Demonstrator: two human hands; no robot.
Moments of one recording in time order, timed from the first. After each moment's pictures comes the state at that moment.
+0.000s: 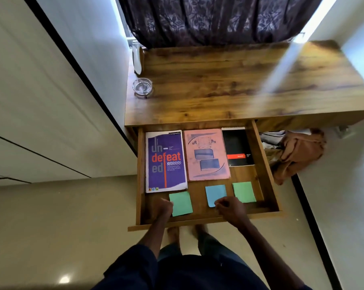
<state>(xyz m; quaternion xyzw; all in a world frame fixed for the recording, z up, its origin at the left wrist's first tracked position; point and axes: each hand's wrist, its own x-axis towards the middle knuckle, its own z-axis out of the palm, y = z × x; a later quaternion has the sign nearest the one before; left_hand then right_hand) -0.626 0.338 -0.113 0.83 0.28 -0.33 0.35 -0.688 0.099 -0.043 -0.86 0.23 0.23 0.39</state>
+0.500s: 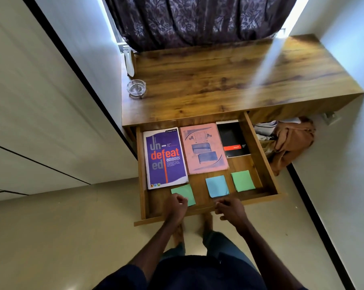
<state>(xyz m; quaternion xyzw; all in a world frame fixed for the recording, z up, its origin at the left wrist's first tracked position) -0.673 0.328 -0.092 0.88 0.13 -0.23 0.40 -0.740 0.132 -0.032 -0.76 0.32 0.17 0.54</state>
